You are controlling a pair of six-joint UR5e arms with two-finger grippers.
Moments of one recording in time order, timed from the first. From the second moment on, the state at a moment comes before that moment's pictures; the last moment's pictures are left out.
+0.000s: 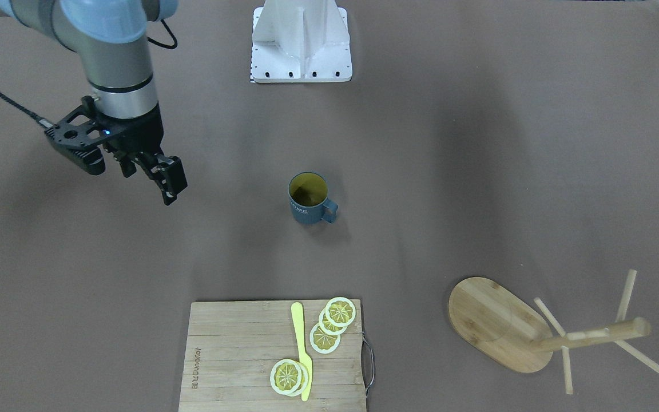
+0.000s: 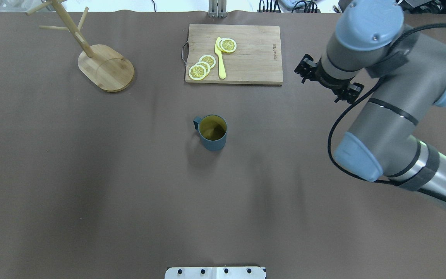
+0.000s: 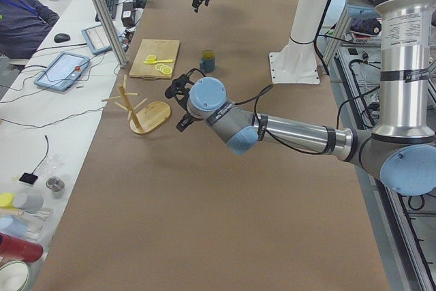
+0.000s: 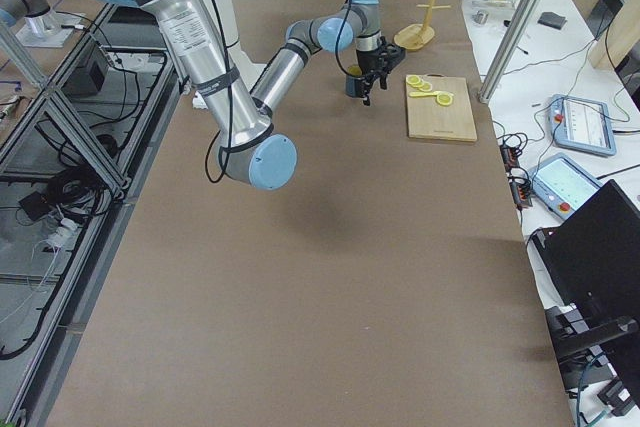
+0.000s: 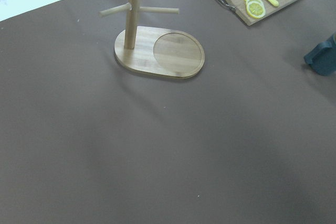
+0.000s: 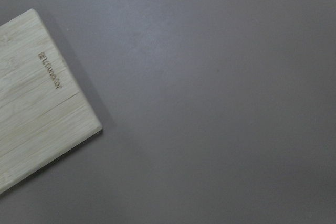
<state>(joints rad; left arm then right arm) -1.50 -1.50 -1.83 -2.32 -2.70 -0.20 0.83 -1.07 1.93 -1.80 1.85 1.51</state>
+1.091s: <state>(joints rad) -0.92 -1.65 -1.84 -2.62 -2.09 -0.65 1.33 -1.56 1.84 -1.54 2.20 0.38</state>
